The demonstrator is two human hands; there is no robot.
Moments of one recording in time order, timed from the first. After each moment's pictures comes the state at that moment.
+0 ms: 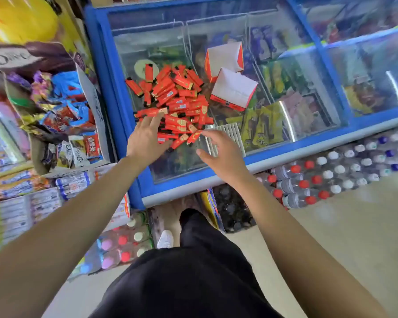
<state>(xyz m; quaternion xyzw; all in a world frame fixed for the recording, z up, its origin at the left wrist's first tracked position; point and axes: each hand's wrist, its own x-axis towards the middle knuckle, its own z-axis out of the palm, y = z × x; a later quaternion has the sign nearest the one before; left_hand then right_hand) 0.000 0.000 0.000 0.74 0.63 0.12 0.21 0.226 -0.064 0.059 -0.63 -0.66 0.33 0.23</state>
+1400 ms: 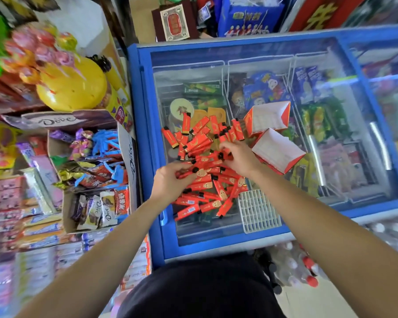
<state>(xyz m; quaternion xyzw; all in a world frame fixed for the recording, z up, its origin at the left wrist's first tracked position) -0.026 0.090 -0.004 0.52 0.69 0.24 0.44 0.214 0.187 -0.032 -0.58 -0.76 0.31 0.01</state>
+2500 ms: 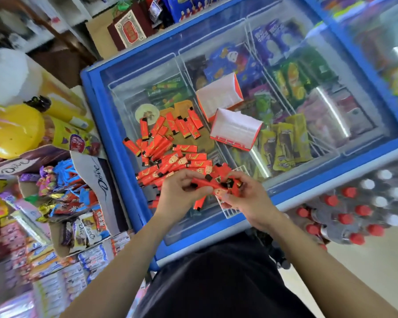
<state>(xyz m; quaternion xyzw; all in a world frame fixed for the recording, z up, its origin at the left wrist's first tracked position) 0.099 0.054 0.064 0.49 0.61 0.26 0.57 0.298 0.016 0.032 -0.52 -0.26 0.71 0.40</state>
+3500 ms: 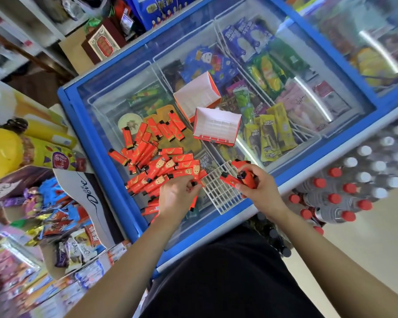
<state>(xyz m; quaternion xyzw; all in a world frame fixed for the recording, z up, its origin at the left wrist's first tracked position) 0.111 0.058 0.002 0.76 0.58 0.17 0.25 0.344 -0.008 -0.006 -0.67 -0.36 0.51 0.40</state>
